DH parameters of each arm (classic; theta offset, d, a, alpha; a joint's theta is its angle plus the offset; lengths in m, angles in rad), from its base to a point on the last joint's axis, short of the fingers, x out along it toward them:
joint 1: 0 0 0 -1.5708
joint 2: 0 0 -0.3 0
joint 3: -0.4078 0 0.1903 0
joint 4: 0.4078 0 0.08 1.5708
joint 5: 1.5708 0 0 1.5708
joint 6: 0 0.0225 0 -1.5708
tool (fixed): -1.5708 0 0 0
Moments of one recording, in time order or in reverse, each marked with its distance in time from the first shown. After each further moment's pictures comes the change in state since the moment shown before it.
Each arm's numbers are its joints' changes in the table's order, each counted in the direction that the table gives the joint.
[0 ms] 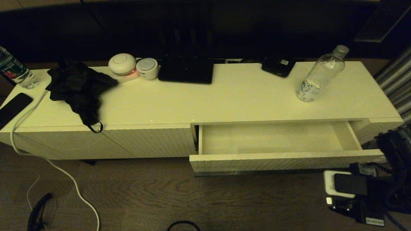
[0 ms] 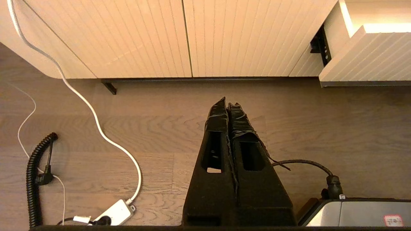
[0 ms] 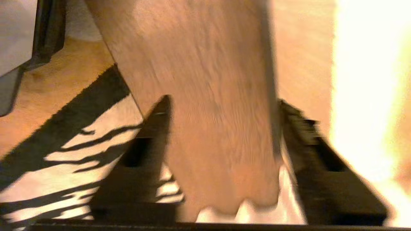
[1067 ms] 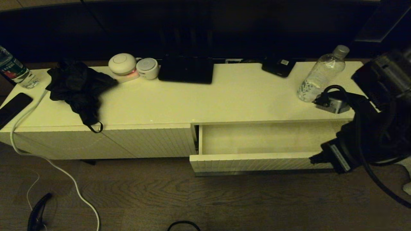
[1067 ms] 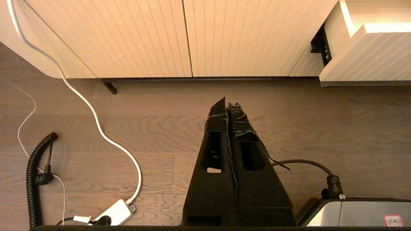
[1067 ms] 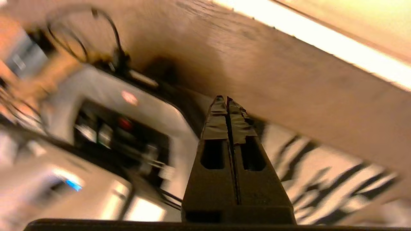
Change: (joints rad) left arm 0.000 0.000 0.000 0.001 0.000 0.000; right arm 0.169 0.184 -0.643 0.508 0.019 1.156
